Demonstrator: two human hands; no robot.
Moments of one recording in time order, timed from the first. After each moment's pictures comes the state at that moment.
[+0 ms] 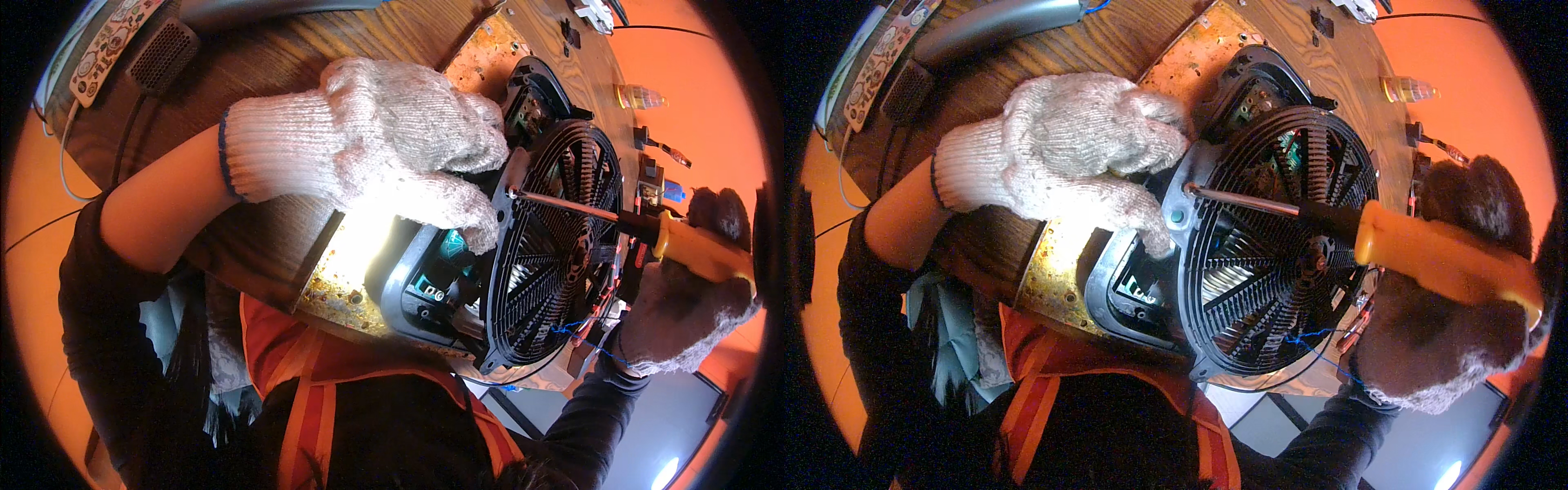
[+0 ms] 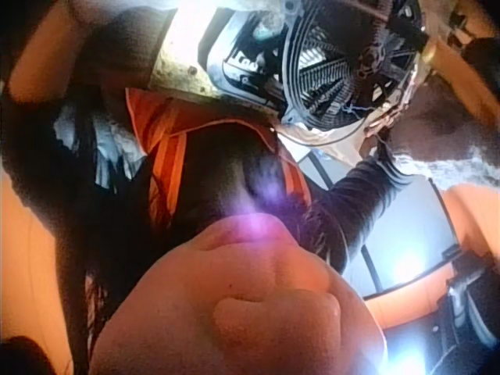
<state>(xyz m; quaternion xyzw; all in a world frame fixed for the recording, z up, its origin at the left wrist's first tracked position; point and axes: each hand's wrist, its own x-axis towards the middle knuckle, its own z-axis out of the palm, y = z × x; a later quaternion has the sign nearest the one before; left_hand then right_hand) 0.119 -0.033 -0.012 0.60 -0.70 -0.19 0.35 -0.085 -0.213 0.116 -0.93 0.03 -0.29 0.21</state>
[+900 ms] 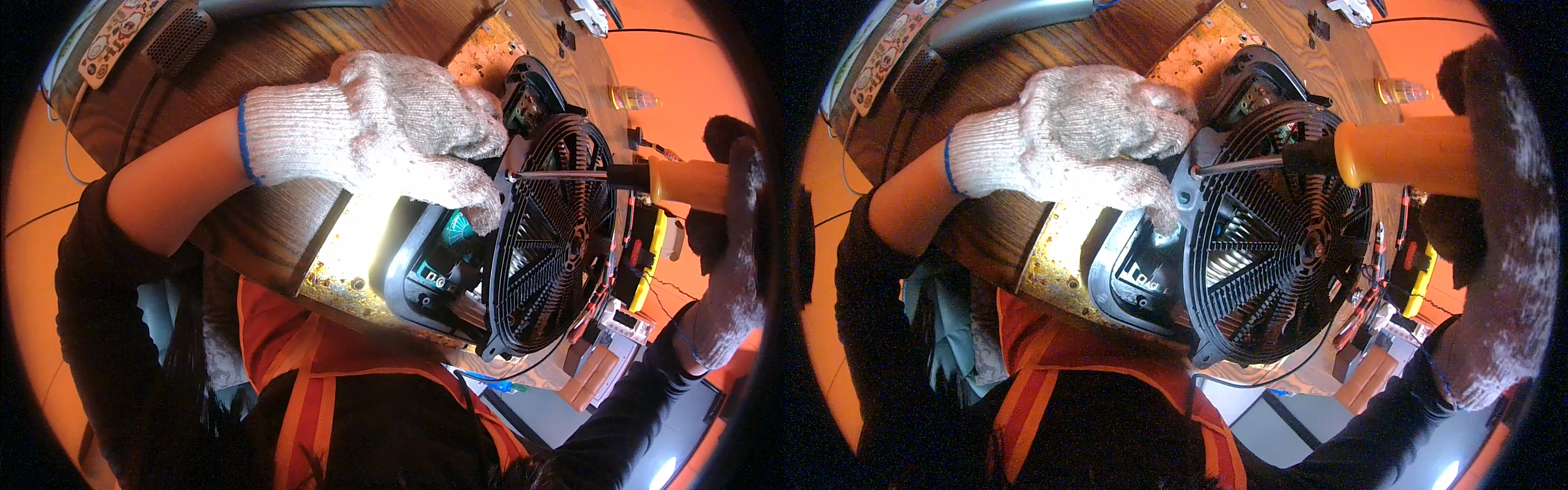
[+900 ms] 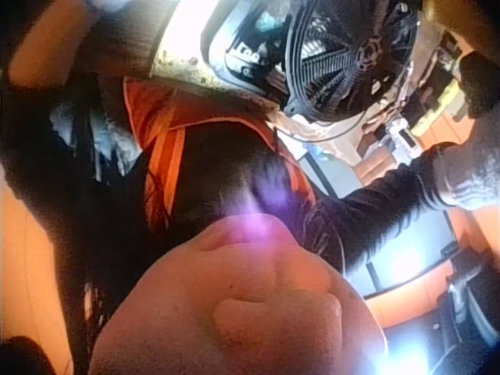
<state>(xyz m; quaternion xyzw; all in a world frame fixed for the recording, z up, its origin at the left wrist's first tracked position) 0.116 -0.029 -0.014 0.60 -0.68 -0.20 0.36 -0.067 -0.240 0.202 -0.99 0.08 -0.13 -0.04</state>
